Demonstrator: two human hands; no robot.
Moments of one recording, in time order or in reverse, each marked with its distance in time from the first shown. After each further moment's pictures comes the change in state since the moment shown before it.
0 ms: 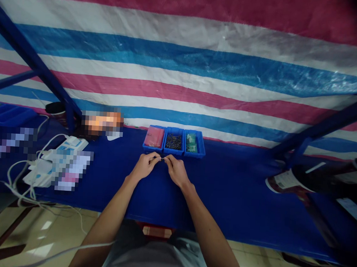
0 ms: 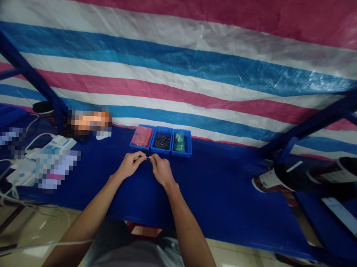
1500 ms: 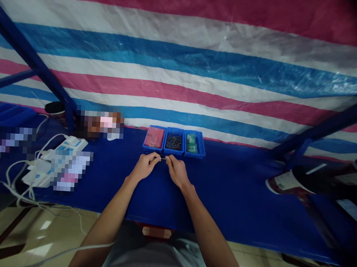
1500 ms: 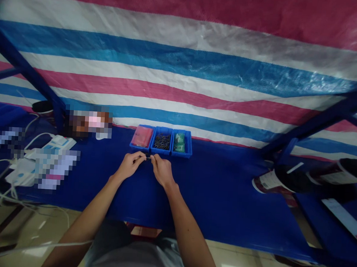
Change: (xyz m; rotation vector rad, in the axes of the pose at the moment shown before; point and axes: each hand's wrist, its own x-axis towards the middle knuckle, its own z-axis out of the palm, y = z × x) left_hand 0.000 0.001 -0.001 -0.001 -0.006 0.005; right_hand 0.000 0.002 0.000 -0.119 0.033 0.019
